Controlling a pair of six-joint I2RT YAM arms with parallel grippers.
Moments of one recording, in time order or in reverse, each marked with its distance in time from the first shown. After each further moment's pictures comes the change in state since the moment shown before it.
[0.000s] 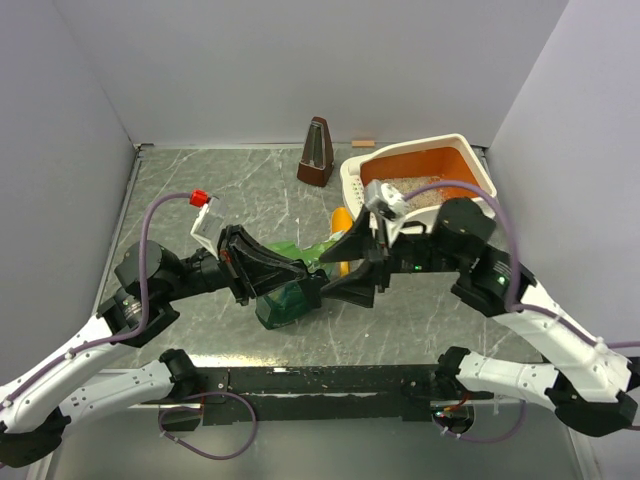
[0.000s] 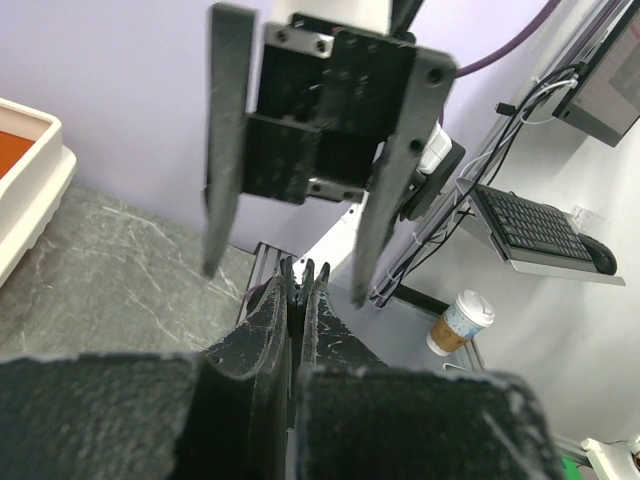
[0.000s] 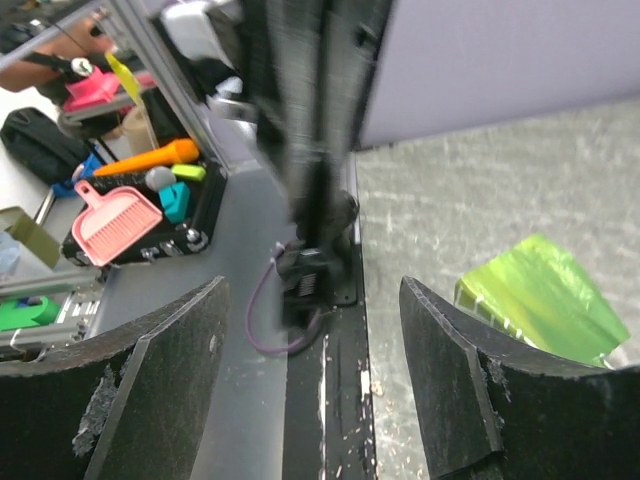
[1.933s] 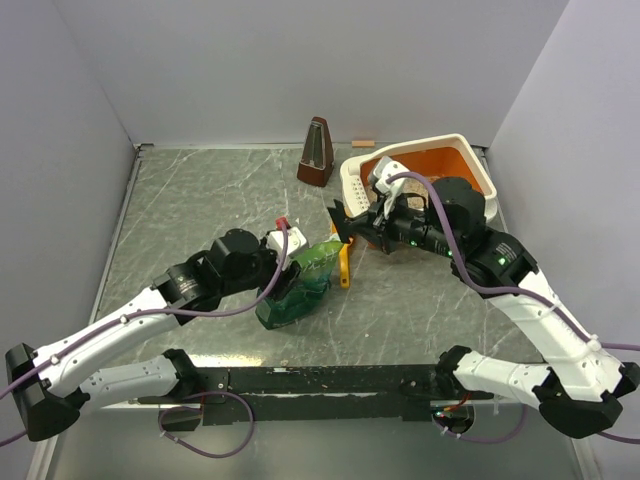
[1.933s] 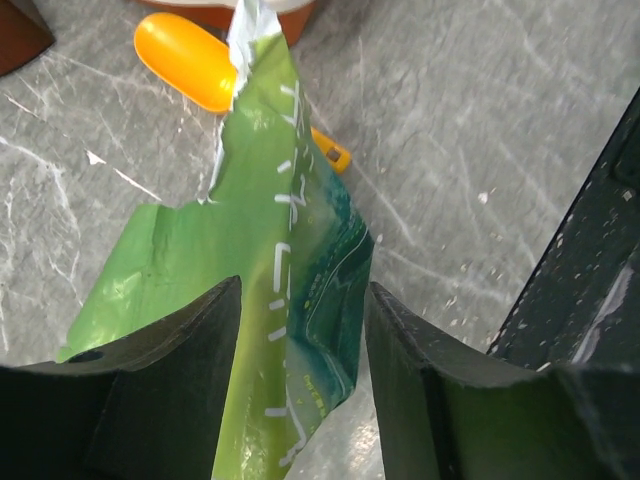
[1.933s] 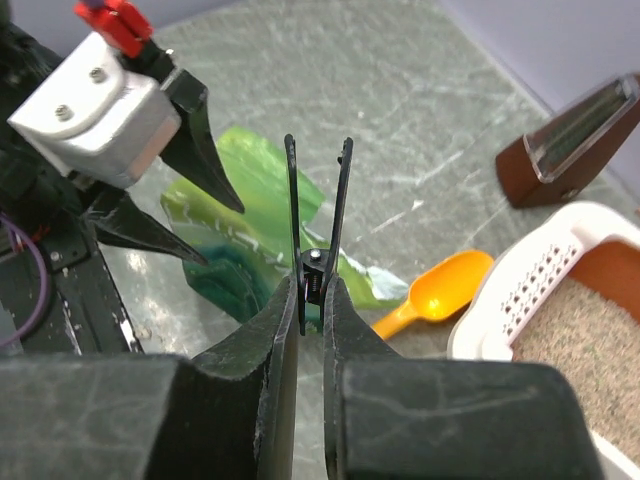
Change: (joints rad) left arm 0.004 0.243 -0.026 -0.508 -0.428 0.659; right arm -0.165 0.089 0.107 -0.287 0.422 -0.367
